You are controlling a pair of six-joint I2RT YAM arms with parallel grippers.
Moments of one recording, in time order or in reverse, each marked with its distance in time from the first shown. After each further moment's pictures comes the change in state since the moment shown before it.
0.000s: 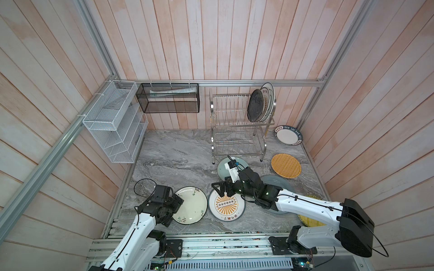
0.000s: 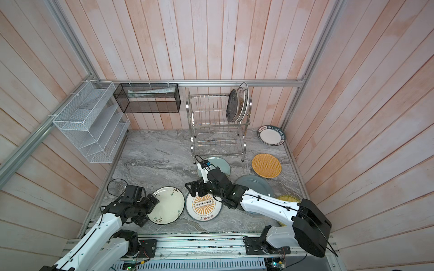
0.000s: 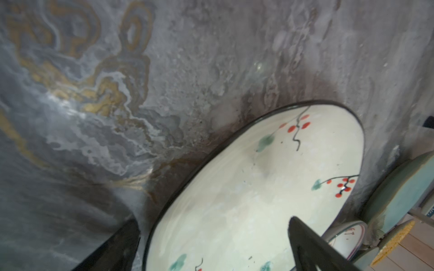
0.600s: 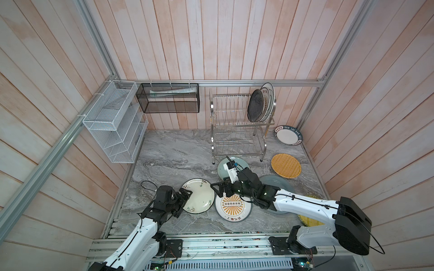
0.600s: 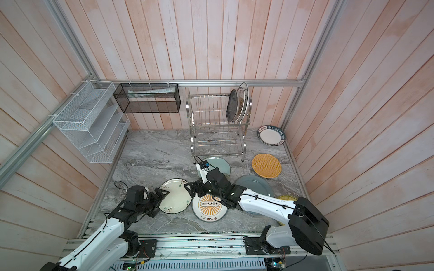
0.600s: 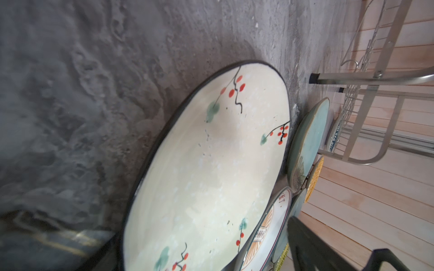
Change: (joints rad) left arm -0.042 0.027 -0.146 0.507 0.169 -0.003; right arm -0.001 0.035 -0.012 0.049 -0.024 0.007
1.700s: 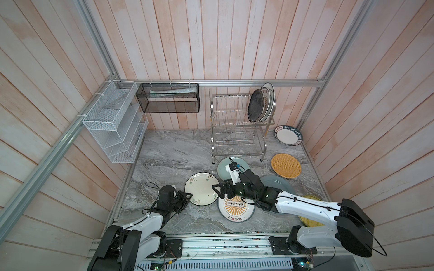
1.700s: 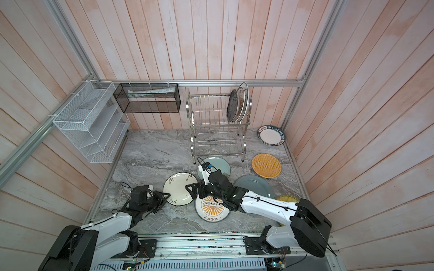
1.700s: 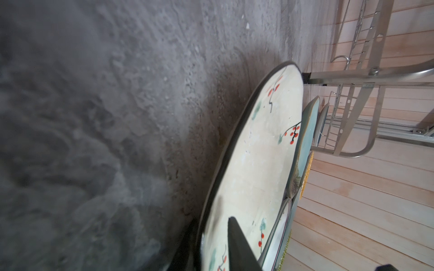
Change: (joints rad) left arm 0.019 0.310 -0.119 0.518 0.054 0.000; right arm -0.001 -0.043 -0.051 0.028 -0.011 0.048
